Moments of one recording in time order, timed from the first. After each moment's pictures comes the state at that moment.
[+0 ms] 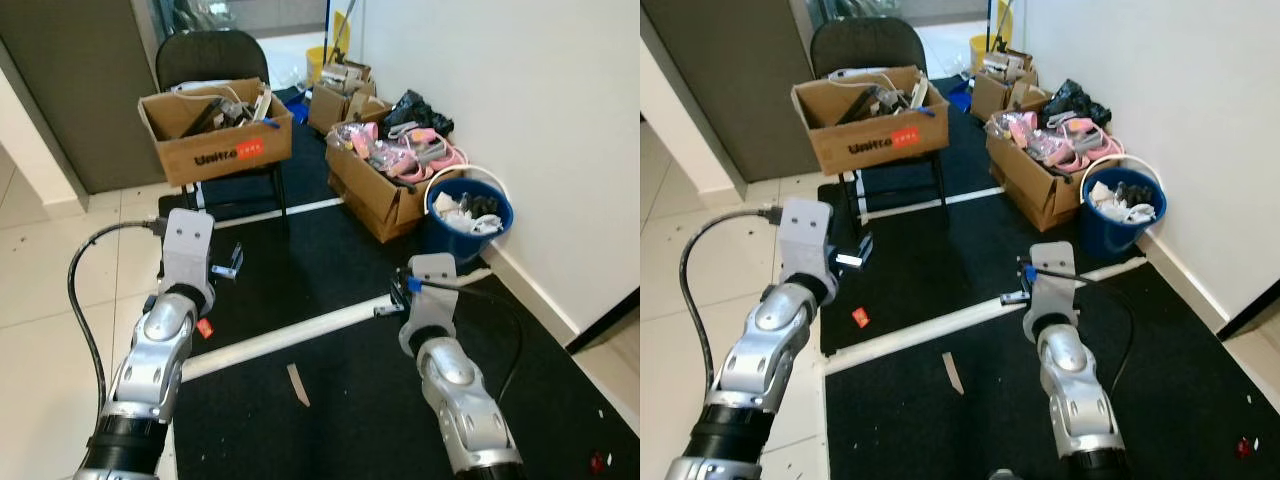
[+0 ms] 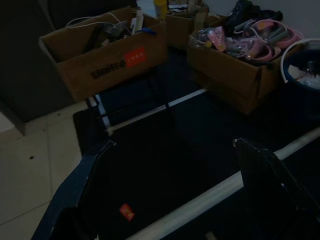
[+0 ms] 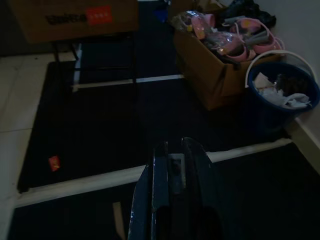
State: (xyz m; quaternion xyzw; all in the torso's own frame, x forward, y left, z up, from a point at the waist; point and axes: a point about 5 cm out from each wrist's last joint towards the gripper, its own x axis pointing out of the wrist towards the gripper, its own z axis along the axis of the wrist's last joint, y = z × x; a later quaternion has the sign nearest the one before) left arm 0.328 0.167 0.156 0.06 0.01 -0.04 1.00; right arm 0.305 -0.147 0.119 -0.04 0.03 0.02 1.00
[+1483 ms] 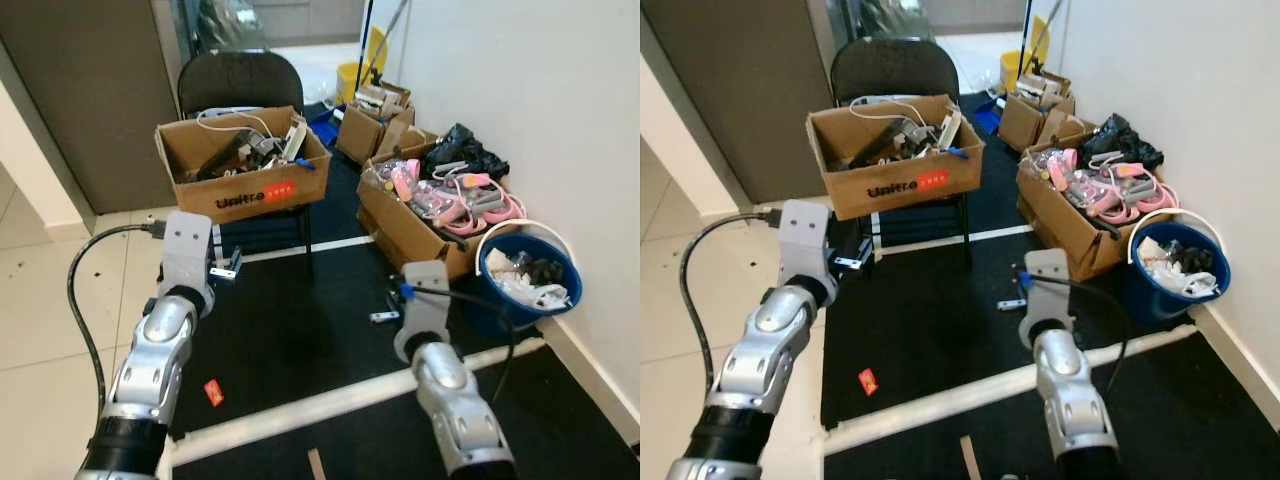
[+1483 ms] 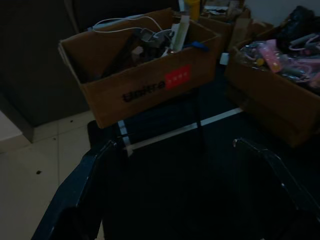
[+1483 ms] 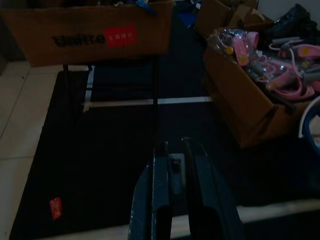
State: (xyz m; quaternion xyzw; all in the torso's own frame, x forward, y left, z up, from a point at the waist) left arm 0.327 0.168 0.152 0.05 0.02 -0.03 1.00; right arm 0.307 -0.143 0.107 -0.03 0.05 0.03 1.00
